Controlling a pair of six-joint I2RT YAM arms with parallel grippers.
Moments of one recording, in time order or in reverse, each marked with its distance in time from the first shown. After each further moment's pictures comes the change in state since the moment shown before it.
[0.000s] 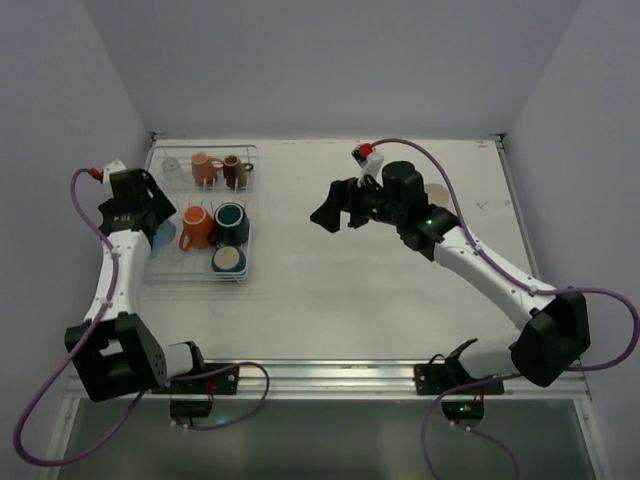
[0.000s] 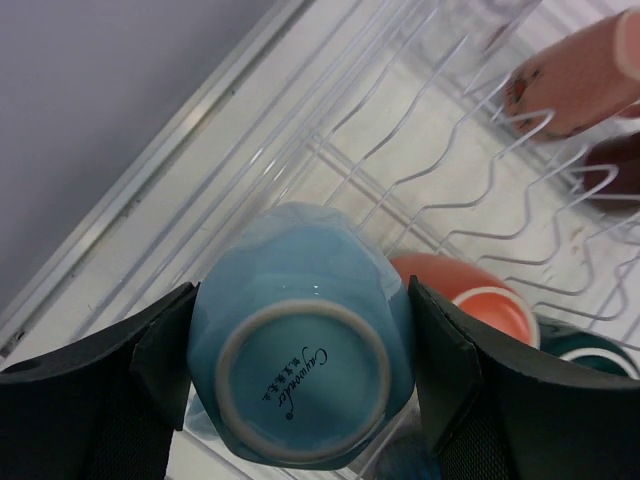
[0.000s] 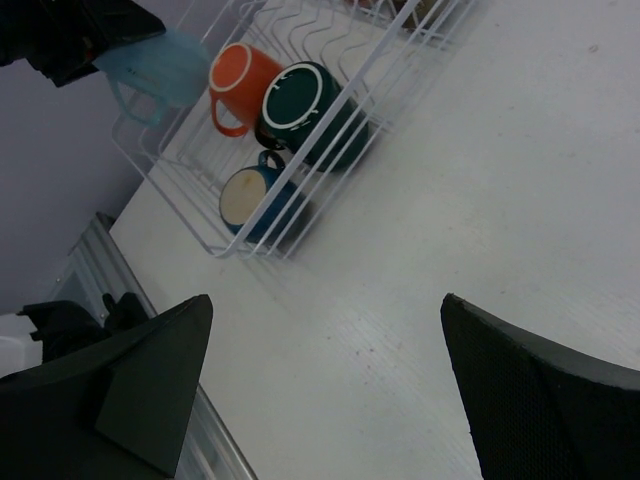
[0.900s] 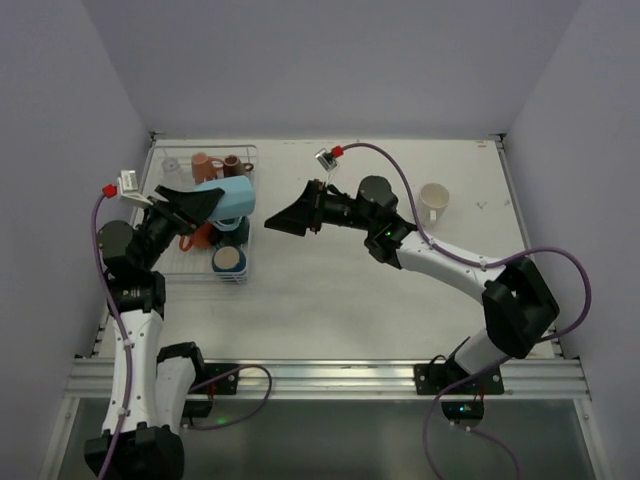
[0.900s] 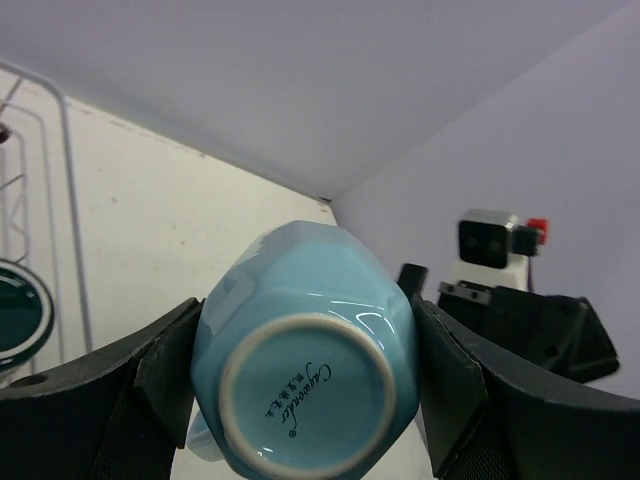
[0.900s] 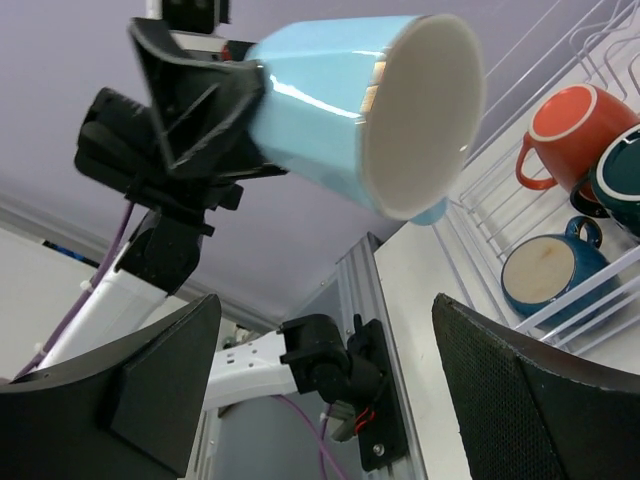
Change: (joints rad) left arm -0.033 -0.565 -0.352 0.606 0.930 -0.574; right arm 0.155 0.188 -0.079 0.759 -0.309 0.549
